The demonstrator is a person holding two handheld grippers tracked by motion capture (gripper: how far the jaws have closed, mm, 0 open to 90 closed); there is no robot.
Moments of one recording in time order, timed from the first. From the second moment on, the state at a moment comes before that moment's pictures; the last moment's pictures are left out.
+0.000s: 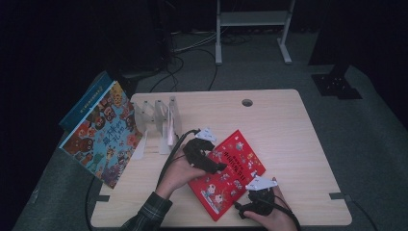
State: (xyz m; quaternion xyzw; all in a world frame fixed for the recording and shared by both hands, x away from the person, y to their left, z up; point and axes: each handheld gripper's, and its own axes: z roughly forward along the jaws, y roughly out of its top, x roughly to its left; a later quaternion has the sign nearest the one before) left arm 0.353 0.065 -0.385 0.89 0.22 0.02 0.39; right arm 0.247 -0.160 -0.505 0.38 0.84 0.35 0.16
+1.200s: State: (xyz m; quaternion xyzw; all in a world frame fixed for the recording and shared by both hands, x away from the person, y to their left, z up) left arm 0.330 0.041 -0.354 0.91 0.15 0.01 0.38; right arm 0.250 -0.161 -0.505 0.39 0.83 0.35 0.16
